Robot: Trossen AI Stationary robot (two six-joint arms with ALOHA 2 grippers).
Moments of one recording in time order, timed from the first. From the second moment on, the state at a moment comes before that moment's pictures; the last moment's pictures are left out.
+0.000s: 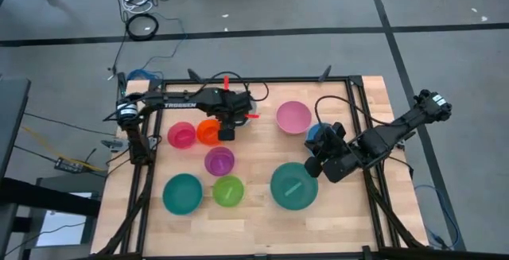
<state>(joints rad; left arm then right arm) 0.29 1.80 1.37 -0.92 -0.21 0.33 0.53 1.27 1.19 -1.04 0.77 1.05</state>
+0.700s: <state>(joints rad) 0.29 1.86 1.37 -0.85 -0.18 0.32 0.53 1.44 1.19 -1.04 0.76 1.11</state>
